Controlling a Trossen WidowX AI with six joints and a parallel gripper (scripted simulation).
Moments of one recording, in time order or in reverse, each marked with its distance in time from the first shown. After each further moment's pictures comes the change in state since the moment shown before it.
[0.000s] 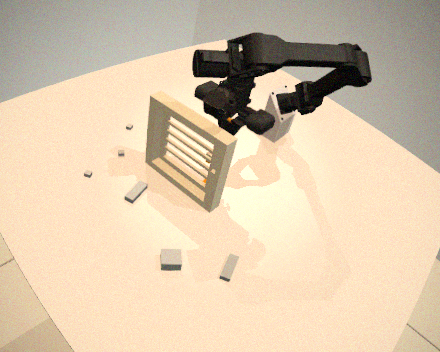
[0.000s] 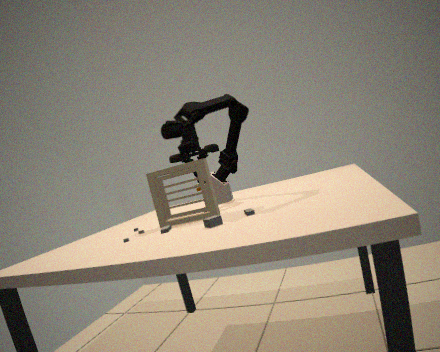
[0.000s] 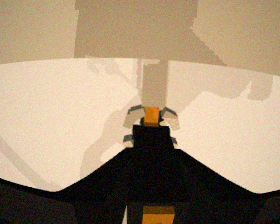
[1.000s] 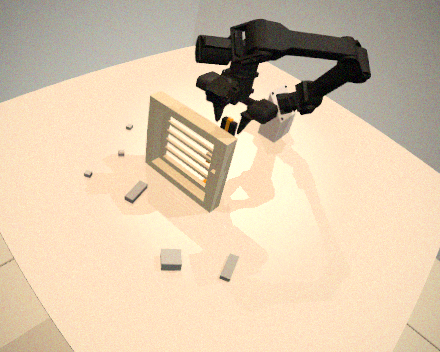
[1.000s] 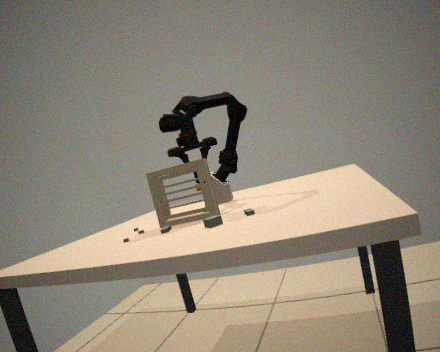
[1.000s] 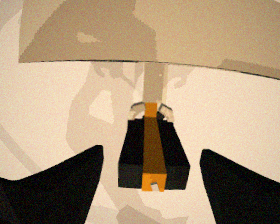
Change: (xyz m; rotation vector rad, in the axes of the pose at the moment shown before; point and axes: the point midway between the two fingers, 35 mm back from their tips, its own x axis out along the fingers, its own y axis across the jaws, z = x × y) arm -0.026 -0.001 0.001 -0.005 -0.034 0.008
